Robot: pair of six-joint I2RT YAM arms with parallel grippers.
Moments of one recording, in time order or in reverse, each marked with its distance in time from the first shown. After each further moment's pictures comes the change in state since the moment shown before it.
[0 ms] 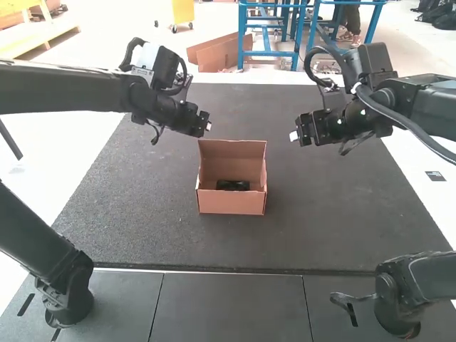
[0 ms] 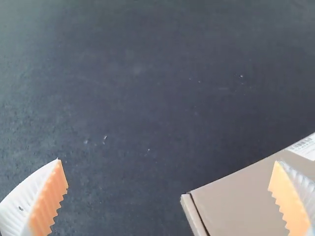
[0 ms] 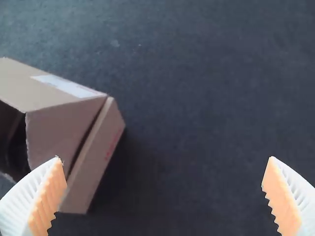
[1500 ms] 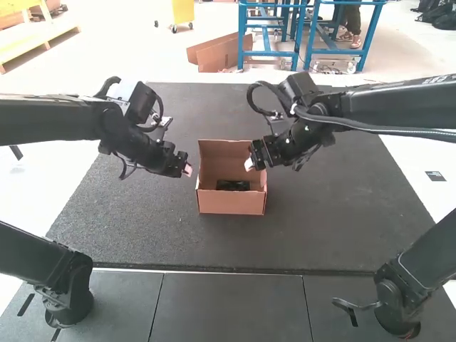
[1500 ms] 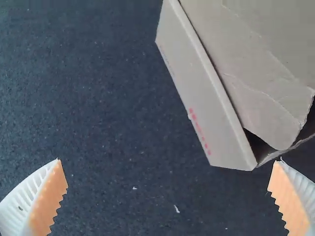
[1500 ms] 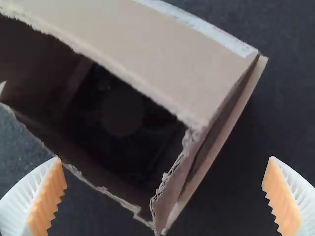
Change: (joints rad) left arm 0.095 -0.207 -0.256 -0.227 0.158 -0.030; right arm 0.227 0.327 0.084 0.056 -0.074 0.129
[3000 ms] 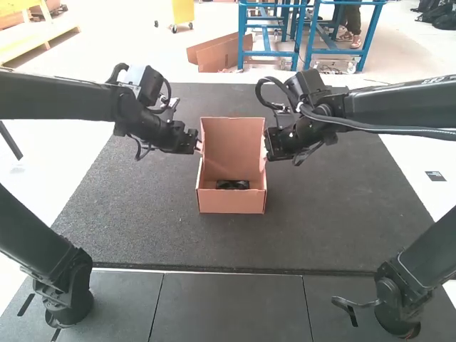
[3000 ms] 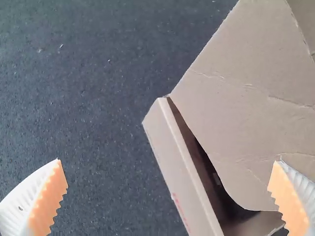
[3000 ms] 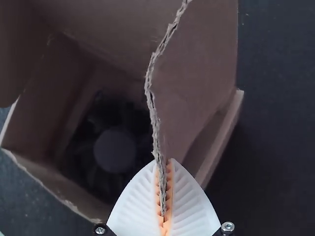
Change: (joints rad) left arm 0.035 0.181 0.146 0.122 0.120 -0.050; right arm -0.049 0.011 -0.056 0.129 -0.040 0.059
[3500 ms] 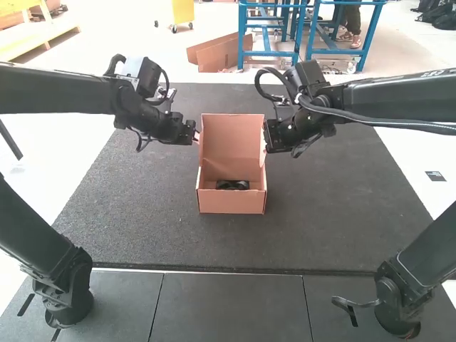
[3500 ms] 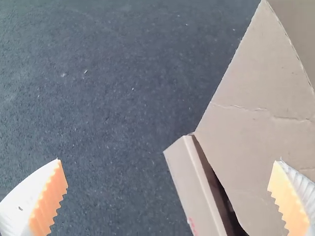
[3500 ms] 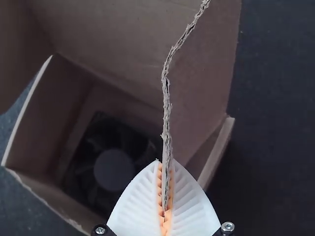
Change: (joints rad) left arm 0.019 0.027 0.062 0.014 -0.033 0.000; right arm -0.005 0.019 0.072 -0.026 0.021 0.000
